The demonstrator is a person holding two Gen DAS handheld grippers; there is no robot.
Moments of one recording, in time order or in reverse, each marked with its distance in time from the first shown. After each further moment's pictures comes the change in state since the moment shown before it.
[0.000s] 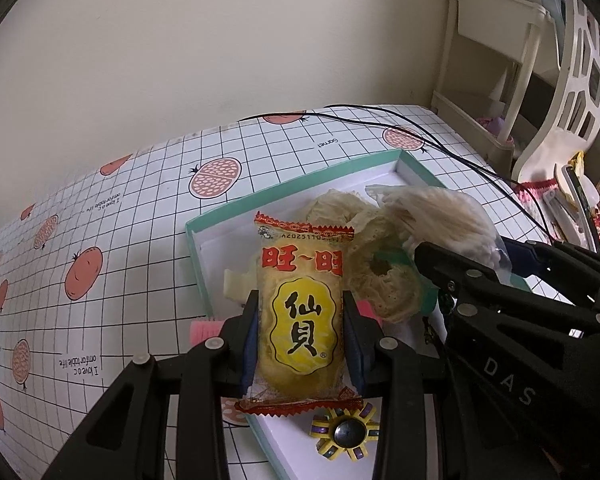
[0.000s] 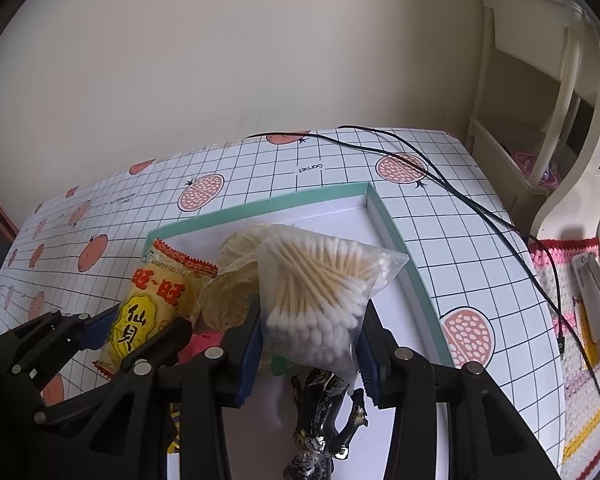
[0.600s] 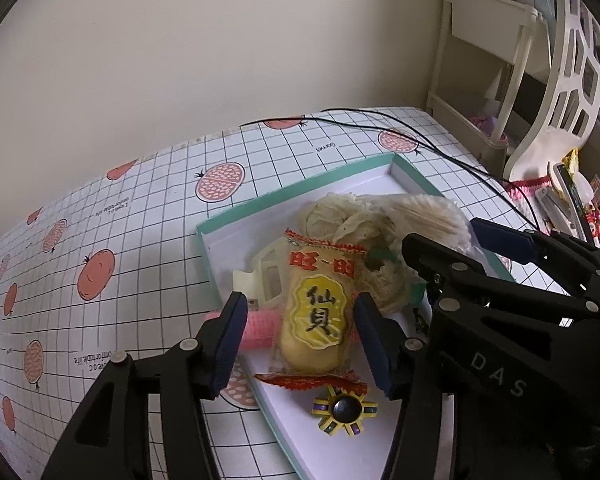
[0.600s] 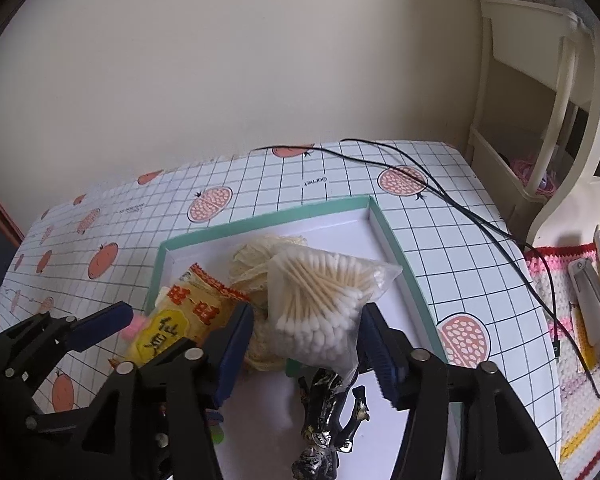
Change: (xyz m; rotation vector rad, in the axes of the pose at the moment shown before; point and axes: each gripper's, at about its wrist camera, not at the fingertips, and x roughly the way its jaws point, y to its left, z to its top) left arm -0.021 0.001 0.002 0.009 0.002 0.006; right arm -0.018 0.003 0.003 0.011 -0.045 0.017
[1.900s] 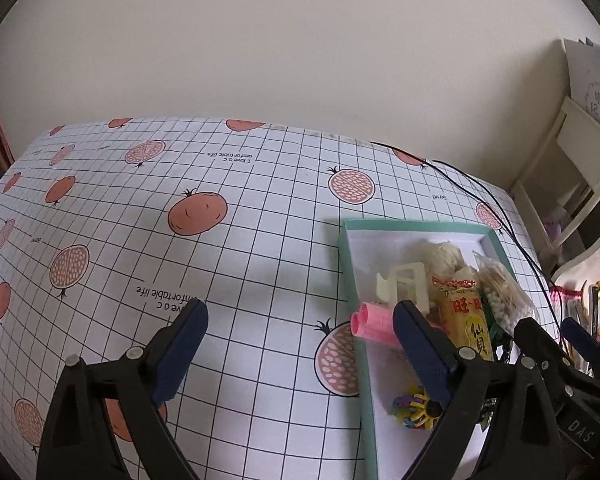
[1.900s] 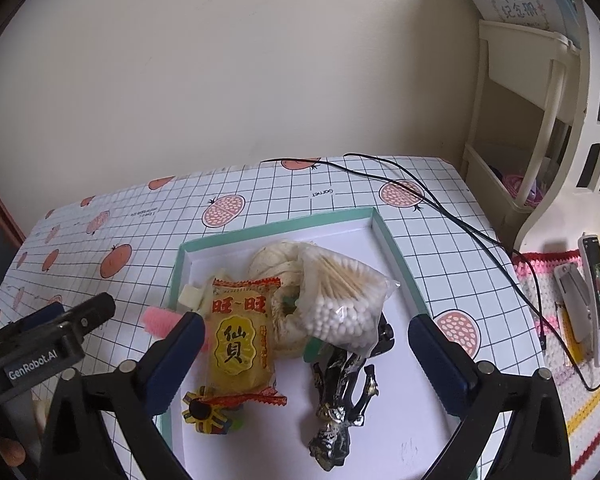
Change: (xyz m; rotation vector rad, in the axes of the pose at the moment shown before) left arm -0.027 0.098 -0.032 -0.411 -0.028 0.104; right arm -0.024 0.019 -0.012 -0.025 -0.031 -0.022
